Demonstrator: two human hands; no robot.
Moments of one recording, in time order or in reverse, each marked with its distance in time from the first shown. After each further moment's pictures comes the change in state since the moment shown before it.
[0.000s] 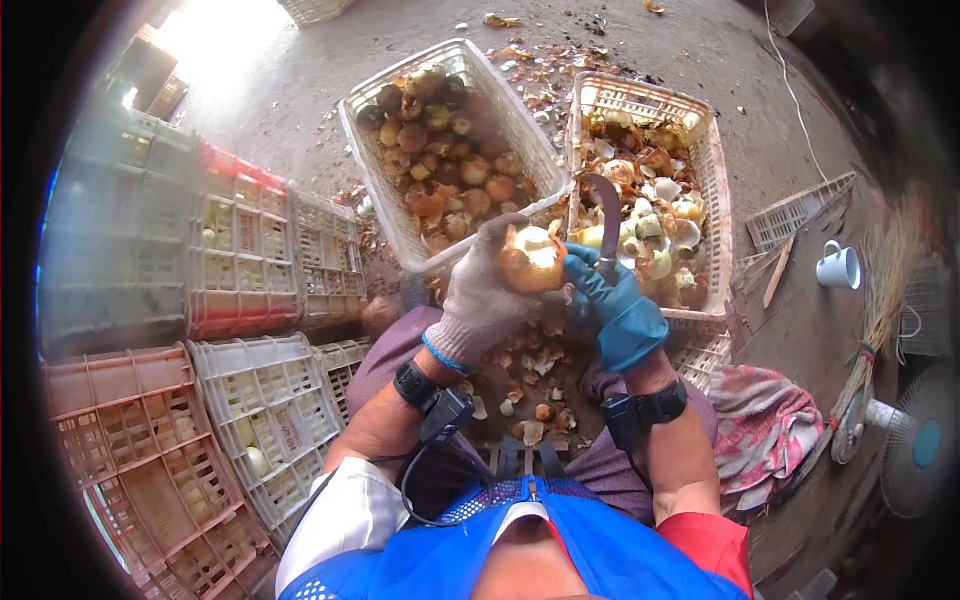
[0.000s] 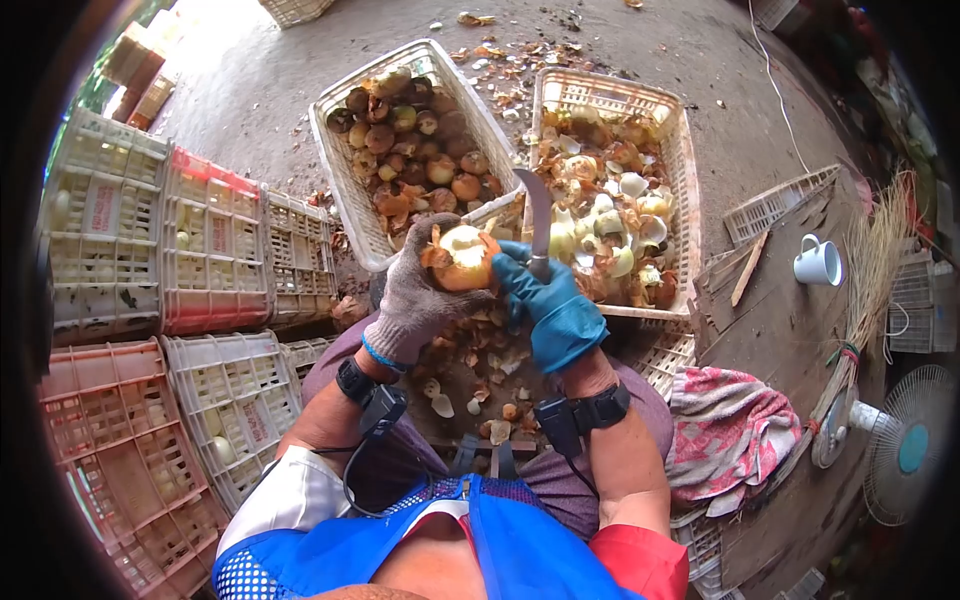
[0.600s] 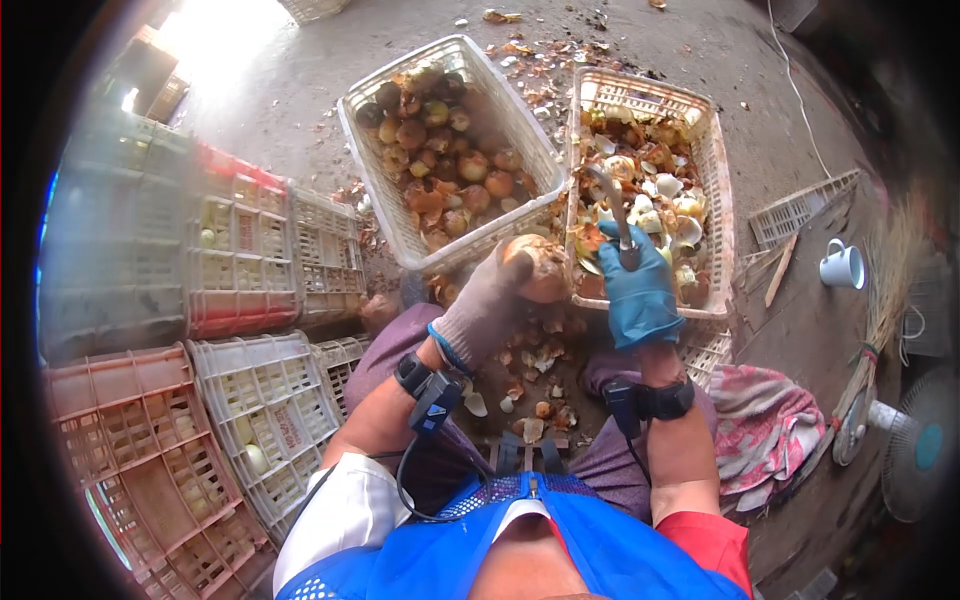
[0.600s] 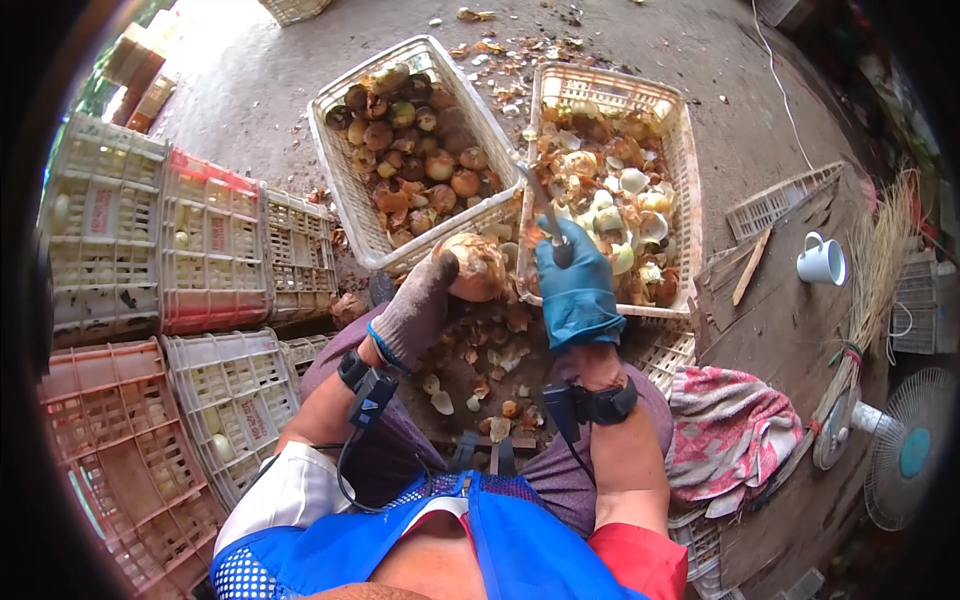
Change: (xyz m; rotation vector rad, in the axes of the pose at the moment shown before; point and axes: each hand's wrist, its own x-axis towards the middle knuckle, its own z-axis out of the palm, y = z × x) left_hand -0.001 -0.028 0.016 -0.878 -0.240 -0.403; right_hand 0.021 0.004 -0.027 -0.565 0.380 -0.251
